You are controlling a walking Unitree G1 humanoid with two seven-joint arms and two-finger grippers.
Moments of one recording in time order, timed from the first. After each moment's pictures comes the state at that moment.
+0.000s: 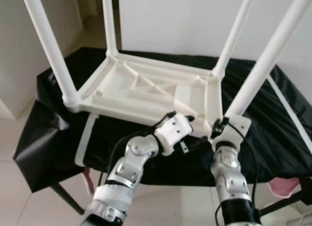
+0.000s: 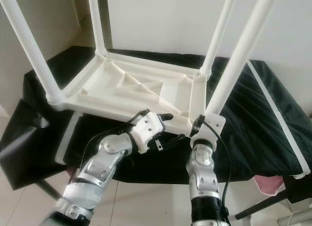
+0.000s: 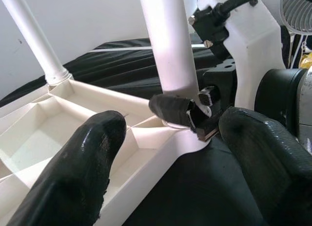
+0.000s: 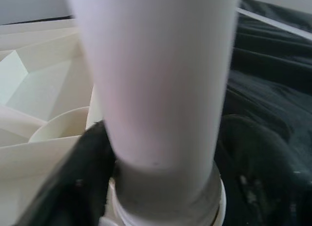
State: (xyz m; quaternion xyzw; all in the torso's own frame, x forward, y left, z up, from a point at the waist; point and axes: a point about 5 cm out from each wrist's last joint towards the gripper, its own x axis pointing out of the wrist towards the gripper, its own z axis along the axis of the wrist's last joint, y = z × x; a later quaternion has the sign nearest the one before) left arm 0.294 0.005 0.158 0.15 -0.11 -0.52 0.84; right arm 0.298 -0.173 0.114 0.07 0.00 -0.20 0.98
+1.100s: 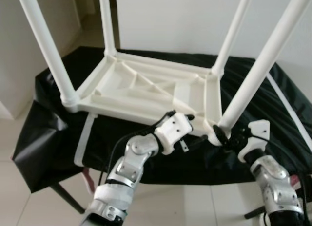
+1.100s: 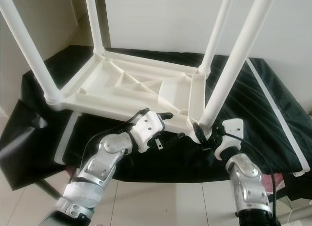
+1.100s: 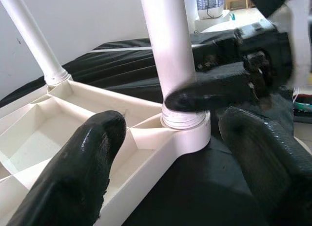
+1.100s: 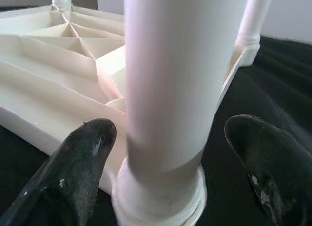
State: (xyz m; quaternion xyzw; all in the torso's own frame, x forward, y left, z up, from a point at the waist) left arm 0.295 0.006 0.158 0.15 -0.11 -0.52 0.84; right arm 0.287 -0.234 0.130 -0.06 -0.02 0.14 0.99
